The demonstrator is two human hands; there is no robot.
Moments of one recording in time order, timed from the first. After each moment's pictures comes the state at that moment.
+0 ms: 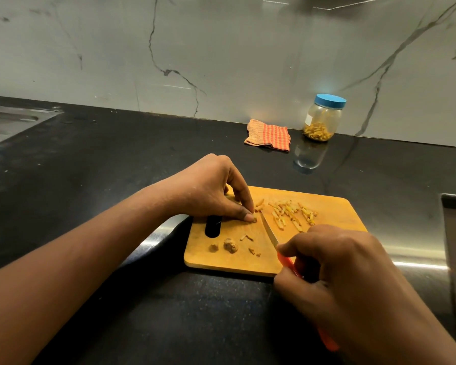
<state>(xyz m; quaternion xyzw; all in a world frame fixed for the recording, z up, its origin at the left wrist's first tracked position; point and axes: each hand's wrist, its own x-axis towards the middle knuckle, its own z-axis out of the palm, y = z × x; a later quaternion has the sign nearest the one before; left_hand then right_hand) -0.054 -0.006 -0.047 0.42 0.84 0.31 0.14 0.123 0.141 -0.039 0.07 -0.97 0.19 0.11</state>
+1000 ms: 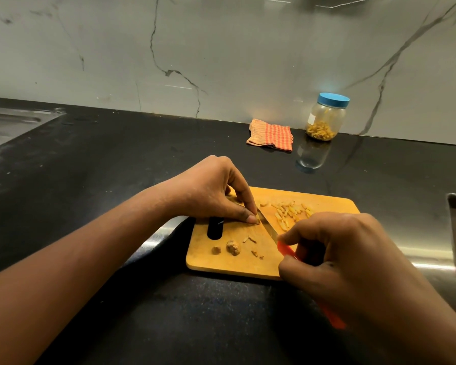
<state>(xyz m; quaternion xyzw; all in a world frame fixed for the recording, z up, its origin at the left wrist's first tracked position) -0.057 -0.007 -0.049 0.41 0.84 0.32 0.15 0.106 0.152 -0.038 0.08 -0.97 0.23 0.11</state>
